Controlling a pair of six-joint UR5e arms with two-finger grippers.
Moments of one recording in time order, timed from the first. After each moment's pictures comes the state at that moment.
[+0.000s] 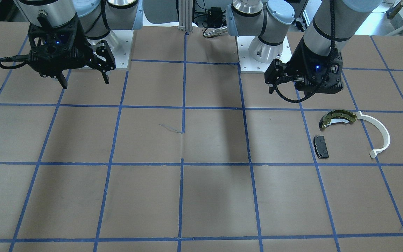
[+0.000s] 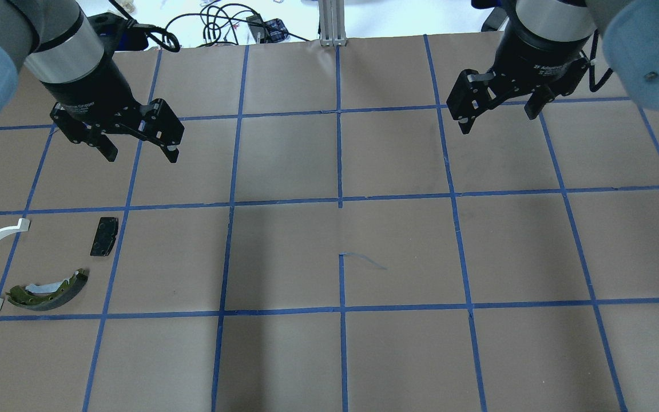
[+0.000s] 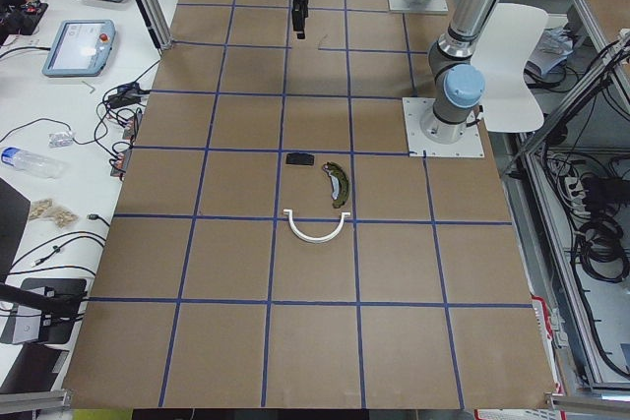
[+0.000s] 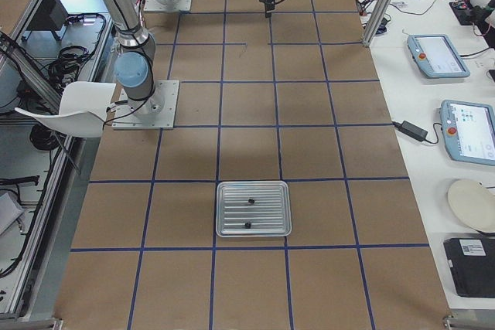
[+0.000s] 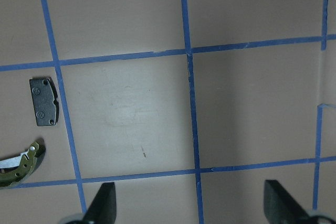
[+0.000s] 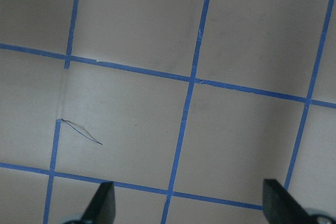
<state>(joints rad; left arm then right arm) -1.52 -1.58 -1.58 -1.64 1.58 0.13 1.62 -1.59 1.54 -1.57 -1.58 -0.14</state>
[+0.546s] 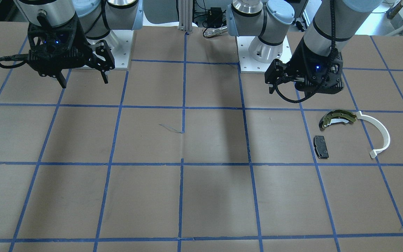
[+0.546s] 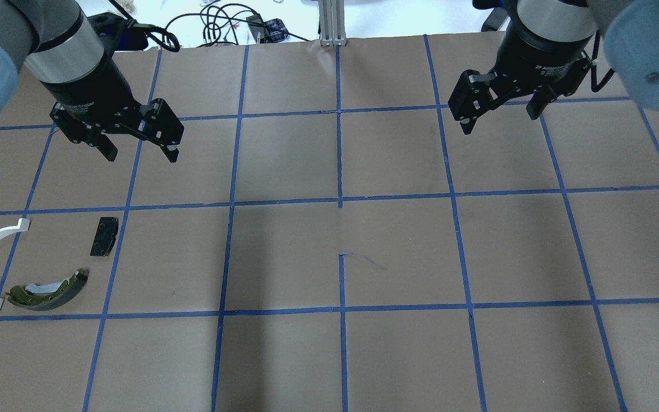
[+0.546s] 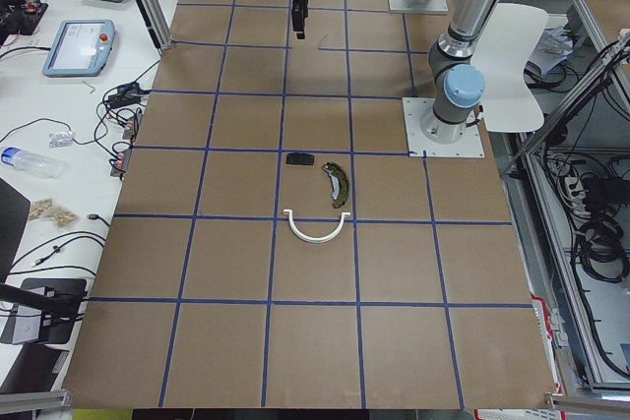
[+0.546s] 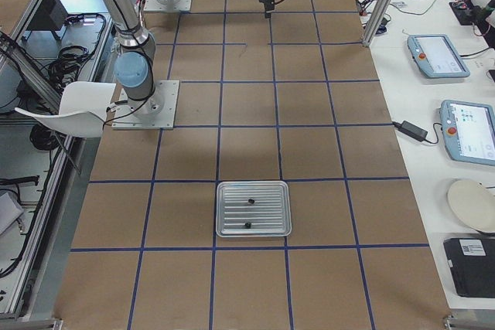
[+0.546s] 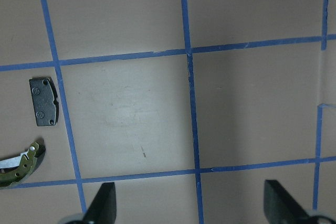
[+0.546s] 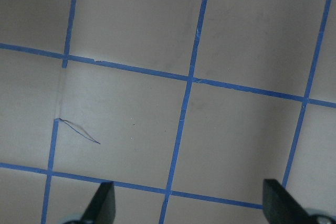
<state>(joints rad) -1.52 -1.58 -1.58 -1.63 1.58 0.13 1.62 -1.59 1.54 -1.57 -1.59 -0.15</state>
